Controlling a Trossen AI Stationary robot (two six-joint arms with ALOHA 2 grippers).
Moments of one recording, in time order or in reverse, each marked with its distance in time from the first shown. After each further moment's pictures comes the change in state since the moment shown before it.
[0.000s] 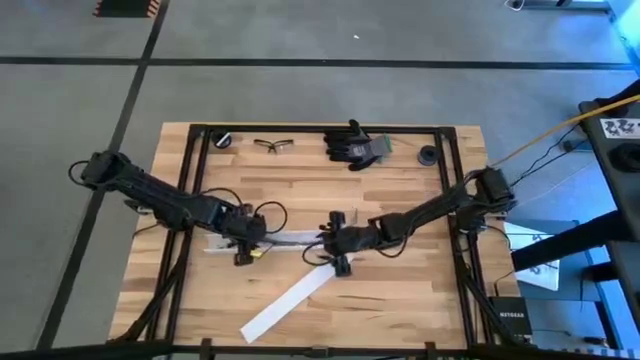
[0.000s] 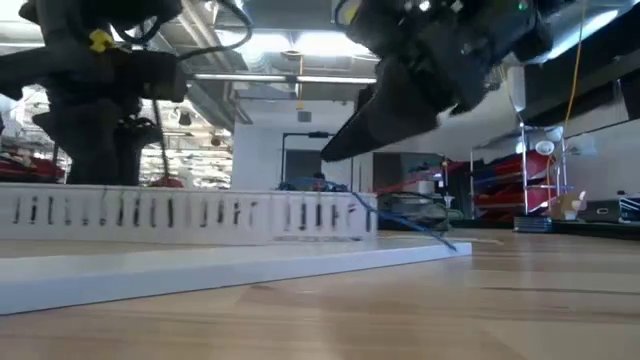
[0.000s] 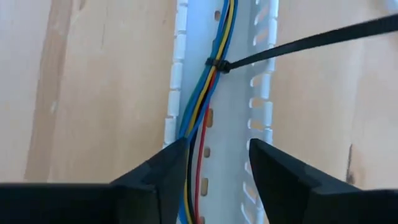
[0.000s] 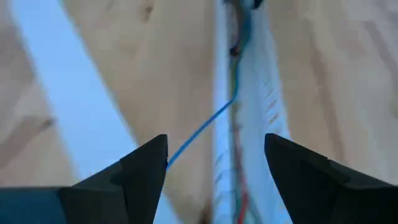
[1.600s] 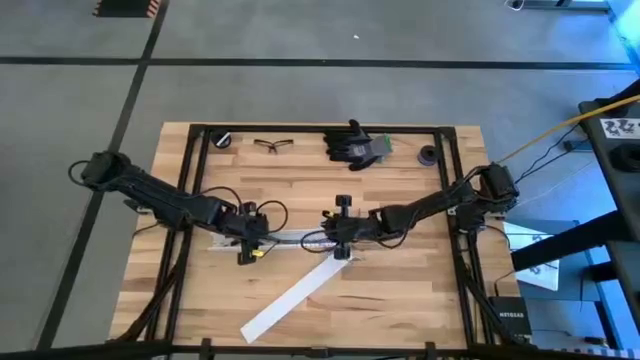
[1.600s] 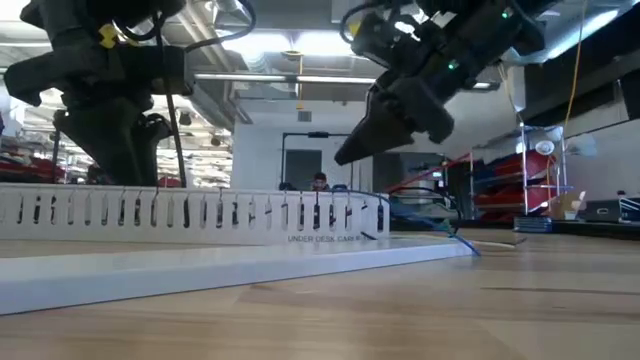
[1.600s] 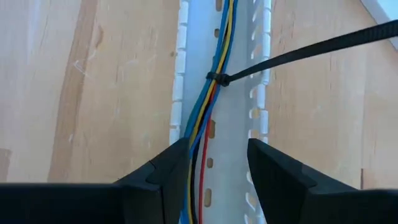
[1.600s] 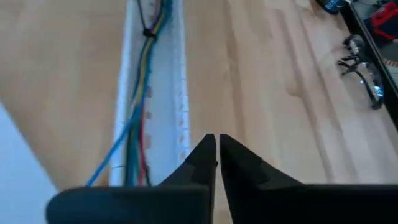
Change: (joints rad) left arm 0.000 0.002 0.000 0.046 -0.053 0.042; right arm -0.074 -0.060 0.001 -0.122 0.159 -0.128
